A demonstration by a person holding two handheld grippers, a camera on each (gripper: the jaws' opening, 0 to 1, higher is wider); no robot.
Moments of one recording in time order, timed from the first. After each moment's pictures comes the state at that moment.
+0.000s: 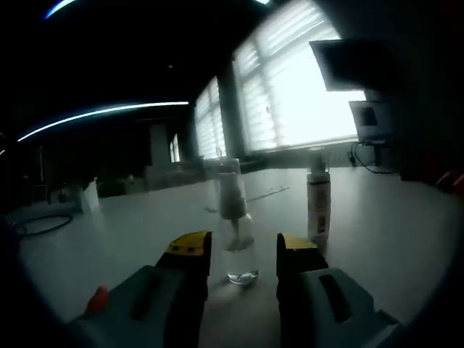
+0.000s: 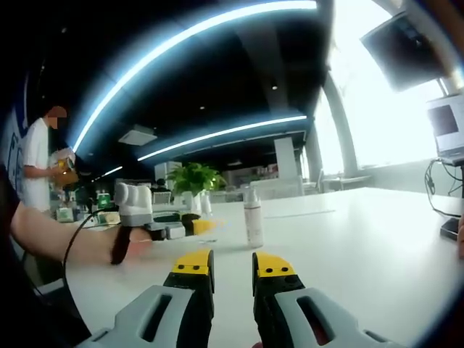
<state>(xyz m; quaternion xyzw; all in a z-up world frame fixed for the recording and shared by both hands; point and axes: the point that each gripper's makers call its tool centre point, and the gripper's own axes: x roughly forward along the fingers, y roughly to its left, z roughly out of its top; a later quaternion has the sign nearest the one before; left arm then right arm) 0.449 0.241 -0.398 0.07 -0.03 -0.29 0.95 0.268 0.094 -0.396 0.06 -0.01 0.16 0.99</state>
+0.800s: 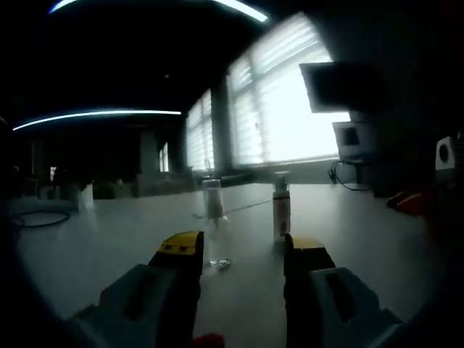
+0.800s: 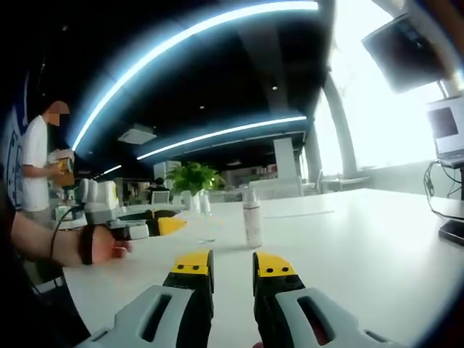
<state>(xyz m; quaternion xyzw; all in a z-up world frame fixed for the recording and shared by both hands) 0.374 0.256 -0.380 0.03 -0.04 -0.34 0.94 0.267 0.093 -0.396 0.05 -0.01 0.16 0.99</state>
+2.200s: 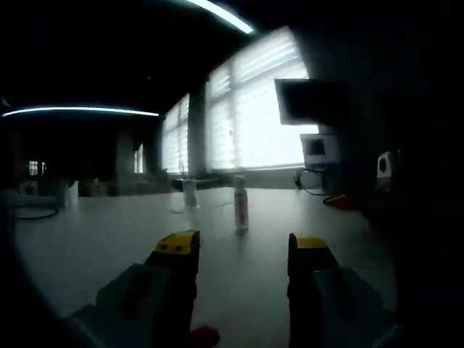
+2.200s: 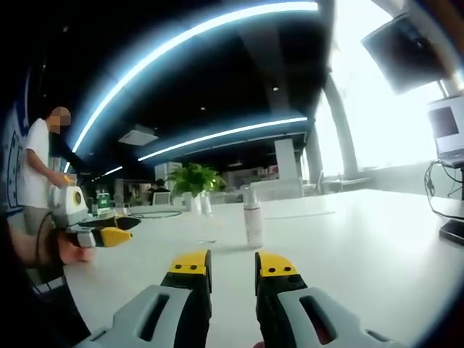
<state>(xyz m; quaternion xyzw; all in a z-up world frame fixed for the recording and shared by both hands) 0.294 0.285 -0.384 0.01 -0.05 -0.40 0.92 0.266 0.093 -0.396 0.05 -0.02 0.16 0.99</state>
